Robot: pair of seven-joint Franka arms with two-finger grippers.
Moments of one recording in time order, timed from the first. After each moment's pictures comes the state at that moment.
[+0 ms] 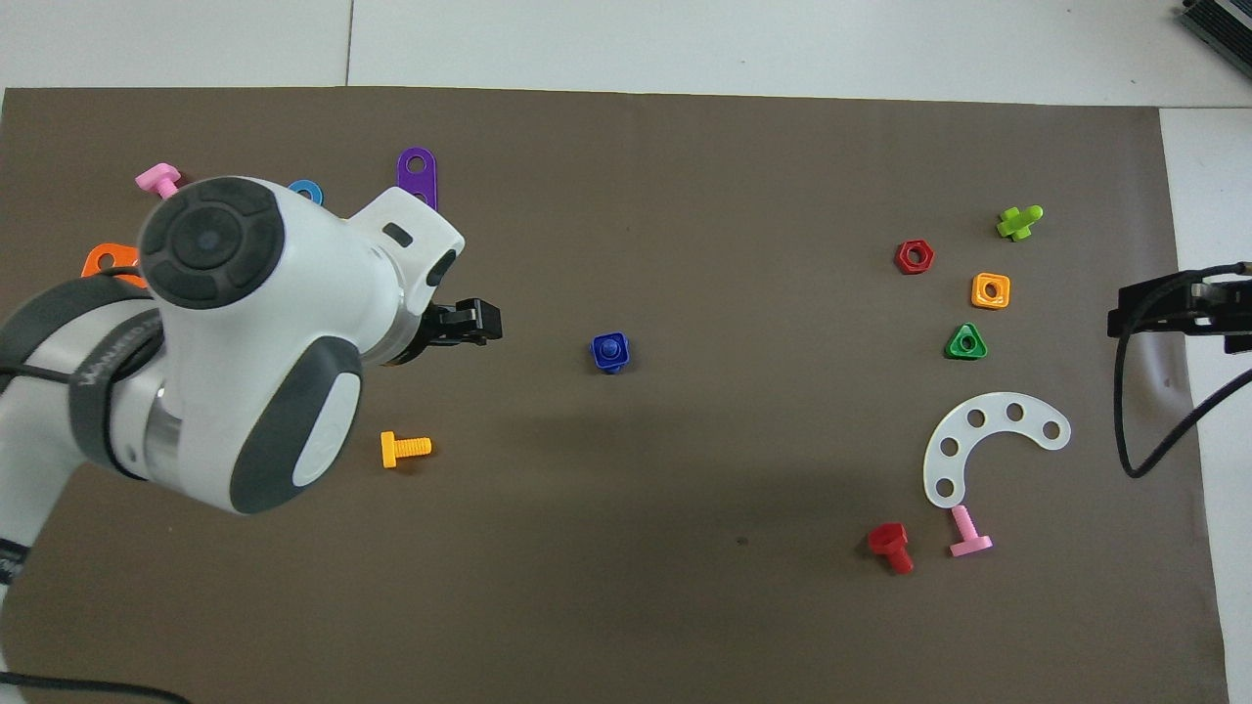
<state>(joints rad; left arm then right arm) -0.46 0.11 -0.02 -1.81 -0.04 2.00 -0.51 0.04 -0.04 -0.09 -1.60 -0.02 1.56 0.12</state>
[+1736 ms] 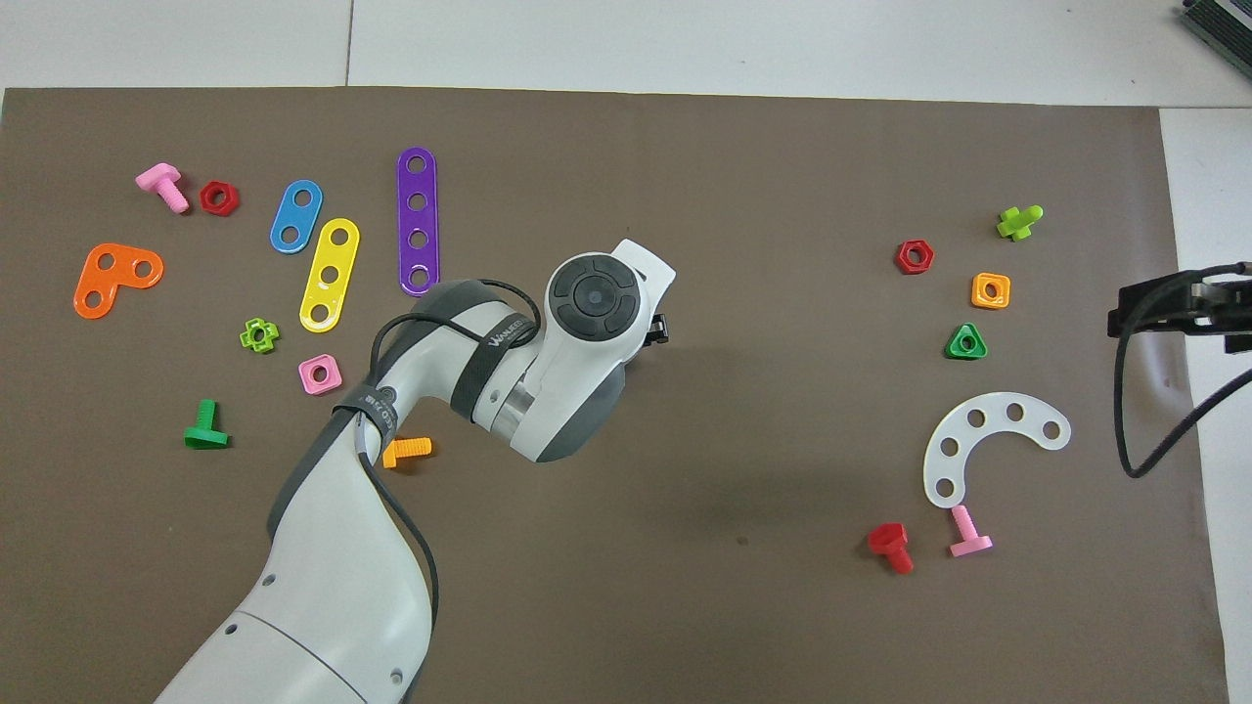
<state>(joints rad) -0.66 0.54 -0.01 -1.63 0.03 2.23 -0.78 0.04 -0.04 -0.09 -1.60 -0.02 1.56 0.12</state>
